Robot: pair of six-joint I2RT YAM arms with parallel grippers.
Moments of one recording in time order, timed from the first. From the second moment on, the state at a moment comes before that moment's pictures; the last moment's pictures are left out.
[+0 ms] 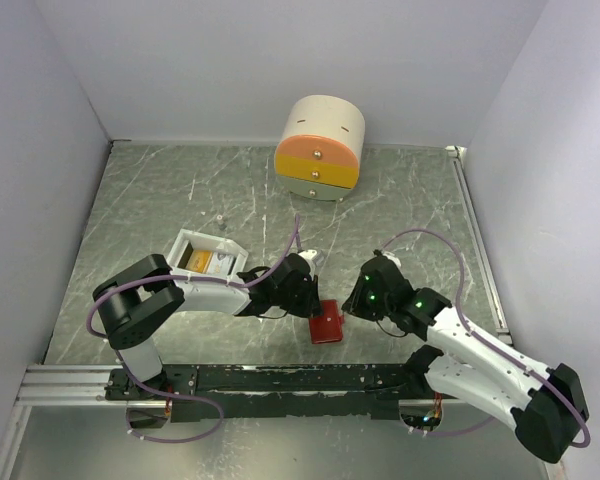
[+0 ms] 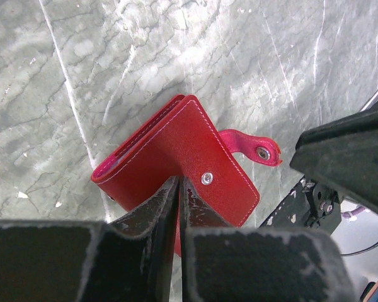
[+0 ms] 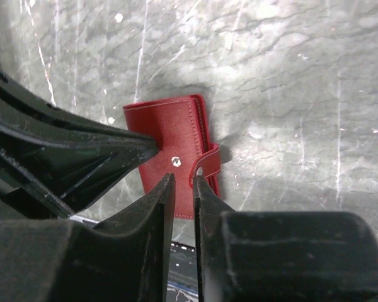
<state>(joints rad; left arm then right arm) -1.06 1.74 0.83 0.17 0.11 -0.73 0.71 0.85 0.51 -0.56 0.06 0.88</state>
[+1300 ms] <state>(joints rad) -1.07 1.74 0.83 0.17 0.09 -0.73 0.63 0.92 0.39 -0.38 -0.04 0.92</state>
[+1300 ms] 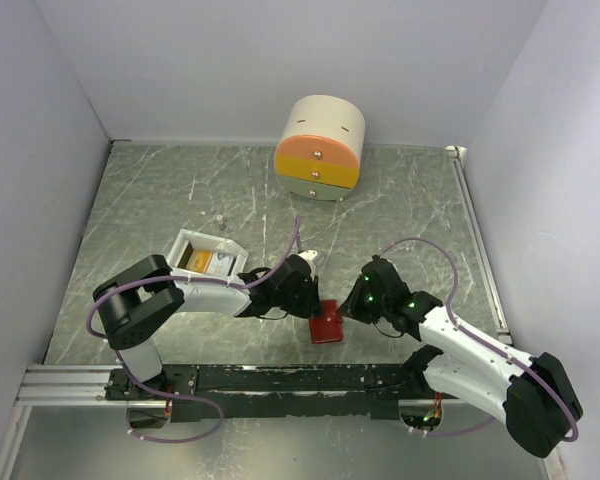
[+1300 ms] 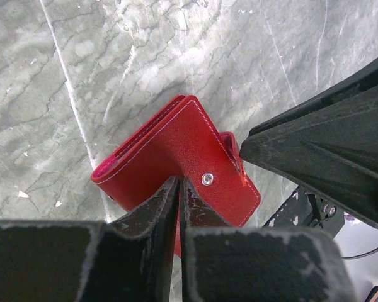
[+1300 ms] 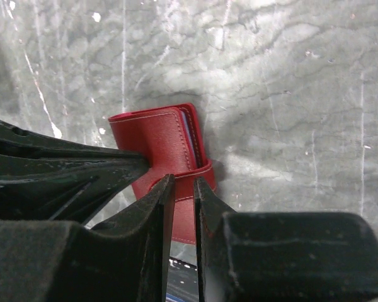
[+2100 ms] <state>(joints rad) -1.07 1.74 0.83 0.17 0.09 -0.73 0.62 1.00 0.38 -0.30 -0.13 0.91</state>
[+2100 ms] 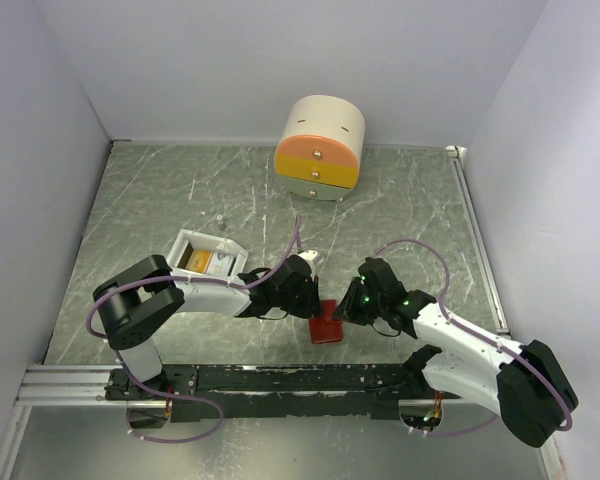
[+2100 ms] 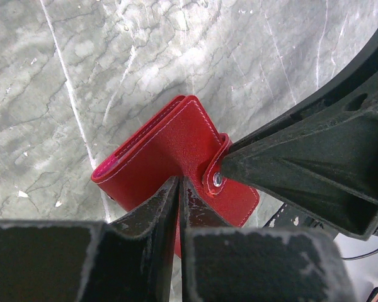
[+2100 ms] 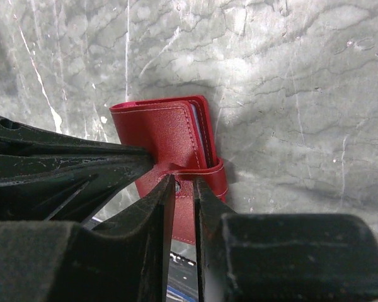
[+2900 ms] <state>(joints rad) -1.07 1.74 0.83 0.17 0.07 -0.73 0.62 0.98 0.35 -0.26 -0.18 0.91</state>
